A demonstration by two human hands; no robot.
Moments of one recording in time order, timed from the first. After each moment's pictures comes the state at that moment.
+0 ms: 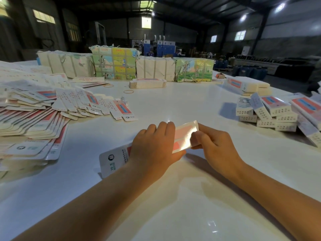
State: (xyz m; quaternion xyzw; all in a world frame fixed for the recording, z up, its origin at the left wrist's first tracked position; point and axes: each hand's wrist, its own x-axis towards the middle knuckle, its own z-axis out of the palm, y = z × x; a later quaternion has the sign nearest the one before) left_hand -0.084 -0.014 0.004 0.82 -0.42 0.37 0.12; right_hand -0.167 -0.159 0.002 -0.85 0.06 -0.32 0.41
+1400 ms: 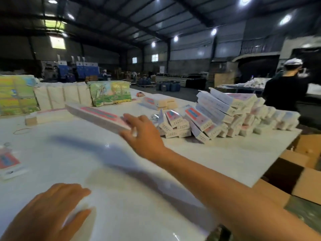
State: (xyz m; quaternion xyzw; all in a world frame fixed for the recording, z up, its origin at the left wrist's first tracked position) left_hand -0.032 -0.029 -0.048 0.66 -0.63 0.31 0.26; right_hand -0.173 -0.241 0.056 -0.89 0.16 -0.40 0.16
